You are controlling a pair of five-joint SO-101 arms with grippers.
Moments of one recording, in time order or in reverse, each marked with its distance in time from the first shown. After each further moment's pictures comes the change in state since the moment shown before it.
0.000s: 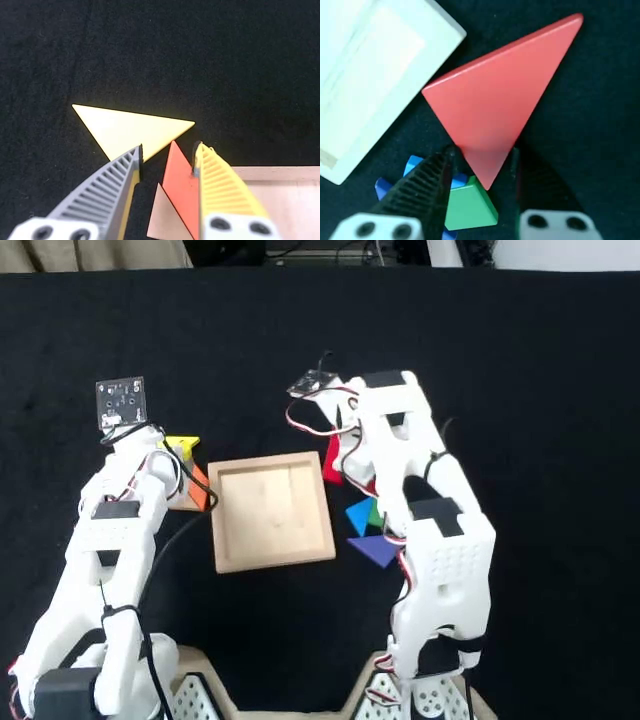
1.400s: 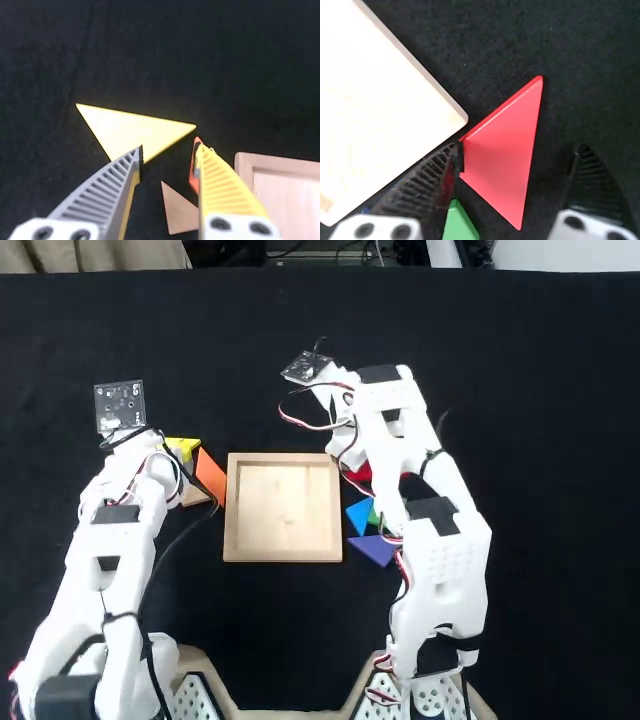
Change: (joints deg) left arm 0.0 -1.9 1.2 0.0 0.0; right arm -1.1 0.1 -2.8 -5.0 -1.5
